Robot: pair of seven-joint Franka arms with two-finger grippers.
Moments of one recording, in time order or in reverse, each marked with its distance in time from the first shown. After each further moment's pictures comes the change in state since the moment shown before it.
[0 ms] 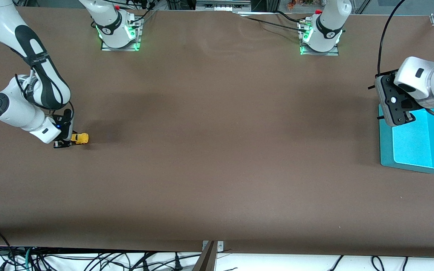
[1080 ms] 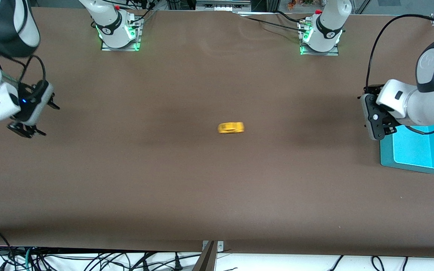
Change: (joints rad) left arm -0.003 0.088 -0.001 -0.064 -0.001 0.073 0.002; right arm 0.003 -0.448 0.191 0.279 0.040 -0.585 0.562
